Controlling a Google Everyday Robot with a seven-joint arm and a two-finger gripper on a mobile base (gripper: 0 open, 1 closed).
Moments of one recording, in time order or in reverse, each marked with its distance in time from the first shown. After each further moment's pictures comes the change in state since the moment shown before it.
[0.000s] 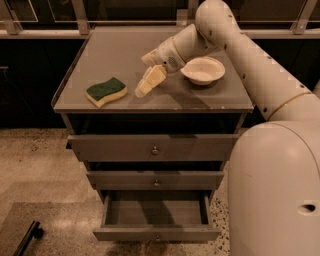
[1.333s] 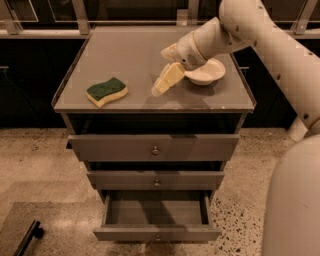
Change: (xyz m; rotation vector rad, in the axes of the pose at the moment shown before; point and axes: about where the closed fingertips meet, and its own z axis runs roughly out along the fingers) arm 0.018 0.014 -0.061 0.132 0.059 0.005
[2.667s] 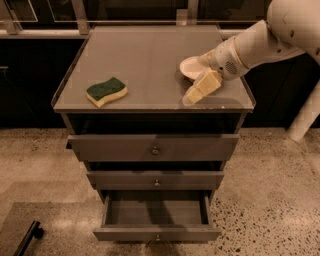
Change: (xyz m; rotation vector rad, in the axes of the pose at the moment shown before) arm 0.048 0.040 -0.086 0.116 0.077 0.114
